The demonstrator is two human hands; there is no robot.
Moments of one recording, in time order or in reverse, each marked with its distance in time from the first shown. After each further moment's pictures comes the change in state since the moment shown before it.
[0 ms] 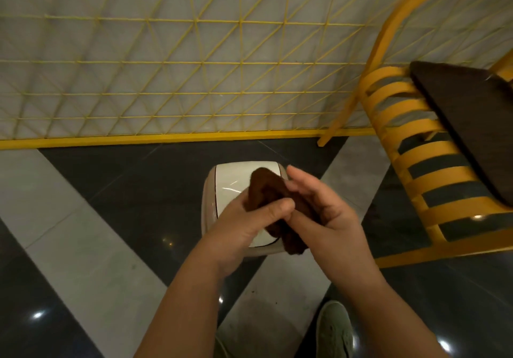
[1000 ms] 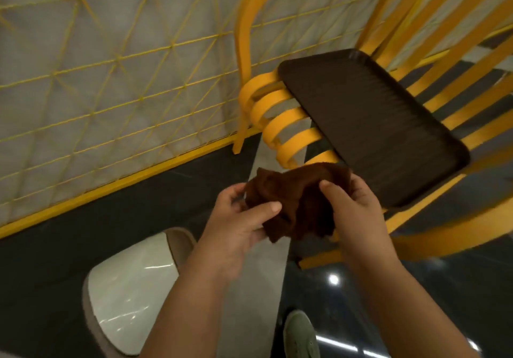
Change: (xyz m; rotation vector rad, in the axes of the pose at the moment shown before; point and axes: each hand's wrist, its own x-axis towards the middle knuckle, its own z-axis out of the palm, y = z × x) left_hand 0.138 0.070 0.160 -0.167 -0.046 -0.259; right_hand 0.065 -0.050 -0.189 0.182 0.784 0.345
